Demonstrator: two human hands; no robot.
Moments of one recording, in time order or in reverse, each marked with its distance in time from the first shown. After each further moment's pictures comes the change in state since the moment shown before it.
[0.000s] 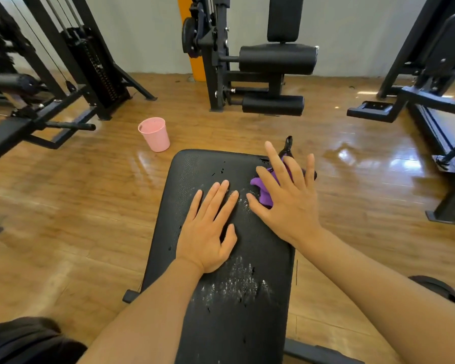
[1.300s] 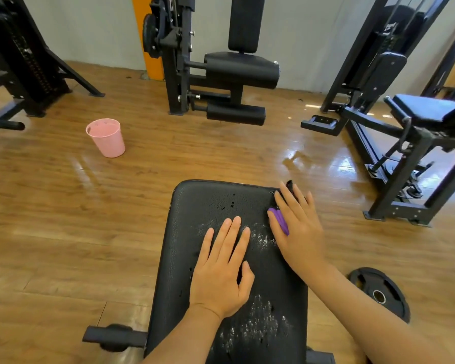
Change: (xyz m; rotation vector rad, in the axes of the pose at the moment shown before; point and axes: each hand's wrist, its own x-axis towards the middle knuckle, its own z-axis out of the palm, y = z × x) left_hand -0.002 -0.004 0.003 -0.101 -0.028 -0.024; right_hand 0.008 -0.019 0.003 0.013 -0.004 0.220
